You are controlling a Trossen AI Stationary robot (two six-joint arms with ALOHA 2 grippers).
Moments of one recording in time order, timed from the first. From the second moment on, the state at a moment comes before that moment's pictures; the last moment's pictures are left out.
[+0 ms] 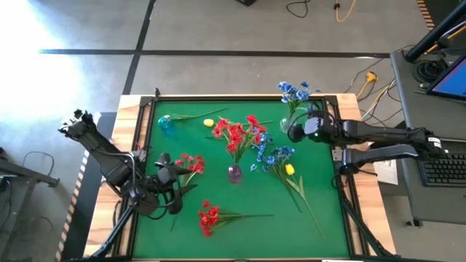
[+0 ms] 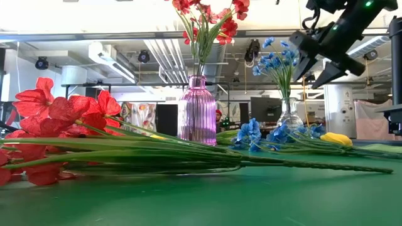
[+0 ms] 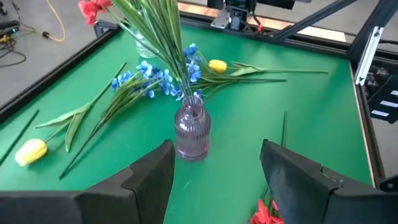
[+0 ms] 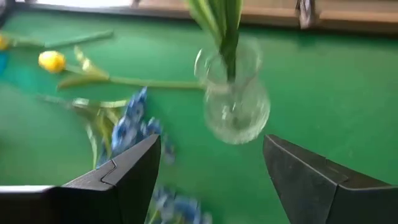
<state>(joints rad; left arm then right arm) -0.76 1.19 1.06 -0.73 -0.87 -0.82 -0.20 0.90 0.72 -0.74 0.49 0.95</state>
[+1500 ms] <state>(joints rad) -0.75 1.19 1.06 -0.74 -0.94 -0.80 0.51 1.48 0.73 -0.76 -0.02 1.49</state>
